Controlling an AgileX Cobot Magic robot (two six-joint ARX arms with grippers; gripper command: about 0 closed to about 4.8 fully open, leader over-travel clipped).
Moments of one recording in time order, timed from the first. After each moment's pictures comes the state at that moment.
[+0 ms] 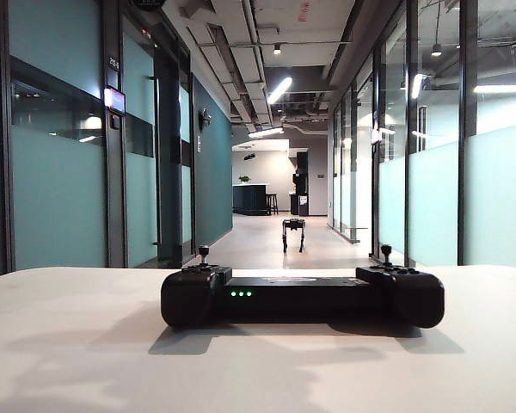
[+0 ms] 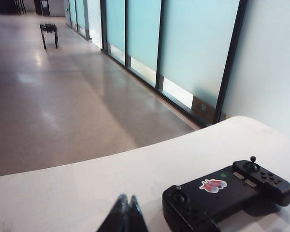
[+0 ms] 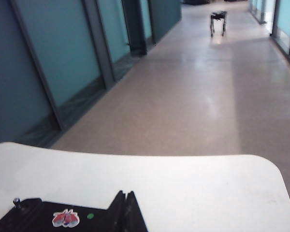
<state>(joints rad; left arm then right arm) -0.48 0.00 0.27 -0.26 0.04 -0.01 0.82 0.11 0.33 -0.23 0.63 0.12</state>
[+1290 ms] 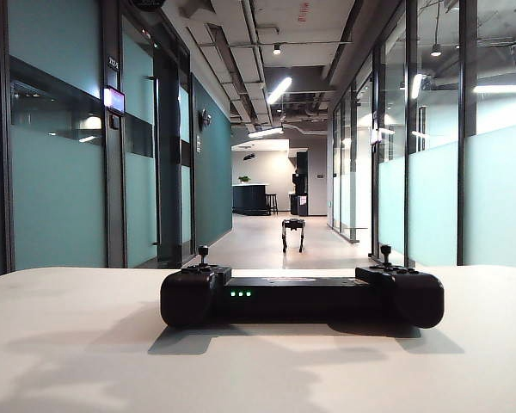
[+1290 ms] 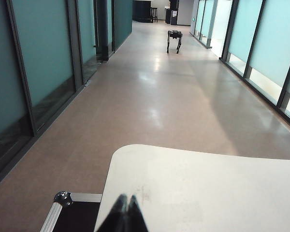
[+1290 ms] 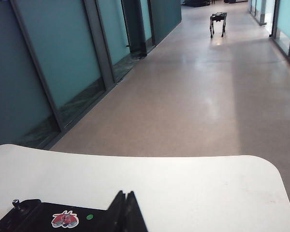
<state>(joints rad) 0.07 0.00 0.00 0.03 0.09 -0.04 0.83 0.11 0.33 -0.23 0.63 0.12</state>
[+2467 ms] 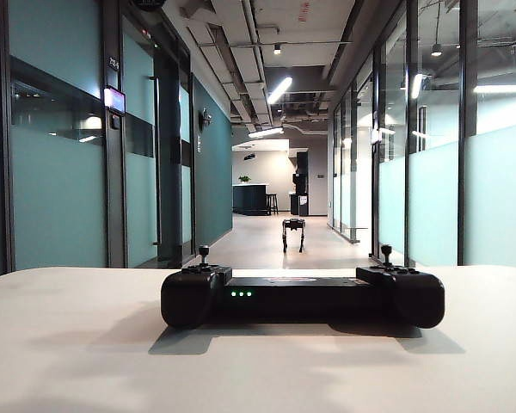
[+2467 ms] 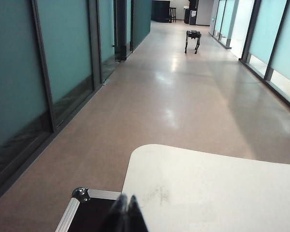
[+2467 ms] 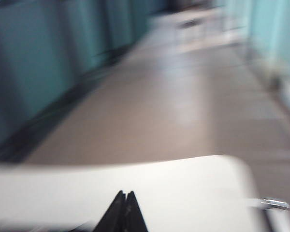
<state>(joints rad) 0.05 0.00 0.00 0.03 0.00 -0.04 0.79 0.09 0.31 -0.20 0.73 0.12</state>
